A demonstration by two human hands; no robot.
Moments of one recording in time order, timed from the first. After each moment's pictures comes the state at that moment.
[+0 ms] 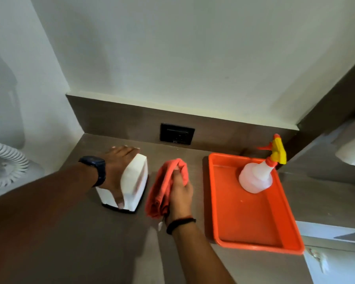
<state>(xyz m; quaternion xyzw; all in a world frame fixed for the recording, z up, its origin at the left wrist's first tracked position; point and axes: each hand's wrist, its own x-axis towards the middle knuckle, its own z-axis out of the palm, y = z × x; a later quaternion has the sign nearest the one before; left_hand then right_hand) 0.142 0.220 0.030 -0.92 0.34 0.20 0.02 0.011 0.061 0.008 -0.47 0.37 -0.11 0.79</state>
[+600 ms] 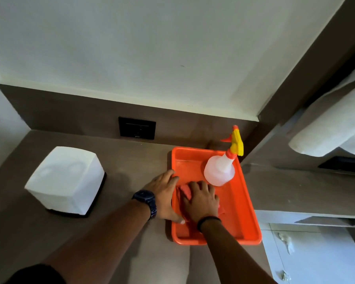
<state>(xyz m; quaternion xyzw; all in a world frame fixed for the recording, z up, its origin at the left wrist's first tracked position) 0.040 0.010 -0.053 -0.88 0.40 0.19 -0.14 -0.040 -0.128 -0.077 -0.95 0.26 0.05 0.14</state>
